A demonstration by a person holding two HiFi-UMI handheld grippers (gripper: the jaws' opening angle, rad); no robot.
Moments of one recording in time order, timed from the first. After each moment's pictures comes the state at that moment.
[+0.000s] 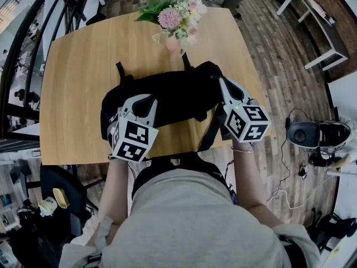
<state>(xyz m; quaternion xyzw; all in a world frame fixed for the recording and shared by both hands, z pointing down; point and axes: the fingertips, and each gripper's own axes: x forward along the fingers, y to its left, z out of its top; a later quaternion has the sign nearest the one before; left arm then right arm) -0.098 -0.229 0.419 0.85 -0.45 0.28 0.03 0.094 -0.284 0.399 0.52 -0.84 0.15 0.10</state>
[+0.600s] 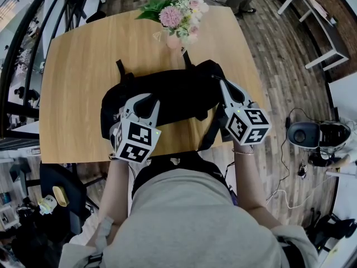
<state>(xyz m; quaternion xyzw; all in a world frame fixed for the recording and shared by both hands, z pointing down) -0.094 -0.225 0.422 0.85 -0.45 0.28 0.03 0.095 -0.277 0.405 0.51 -0.84 0.16 0.09</state>
